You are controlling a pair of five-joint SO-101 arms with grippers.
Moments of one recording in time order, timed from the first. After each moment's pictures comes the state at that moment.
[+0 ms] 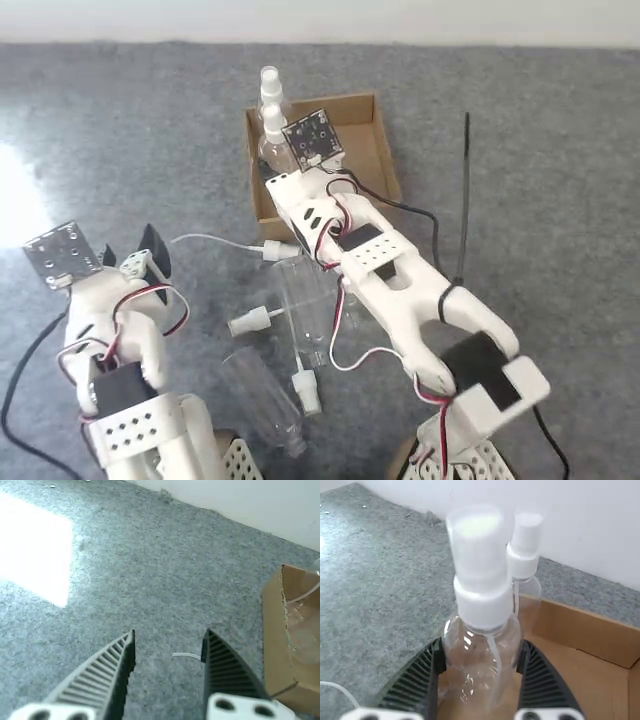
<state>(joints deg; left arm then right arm) -28.0 -82.0 80.0 46.6 12.3 -34.5 5.7 31.0 -6.2 0.5</state>
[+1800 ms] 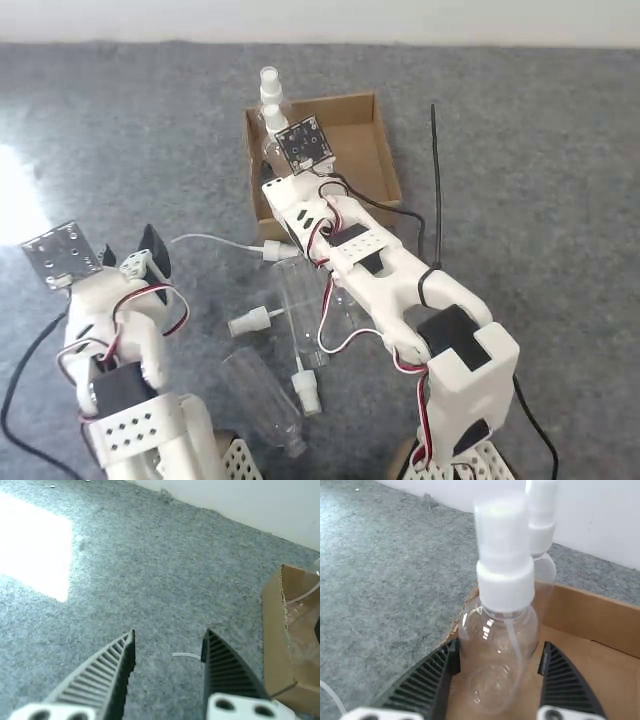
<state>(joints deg) -28.0 -82.0 80.0 46.6 12.2 -34.6 17.3 26.0 -11.0 0.5</state>
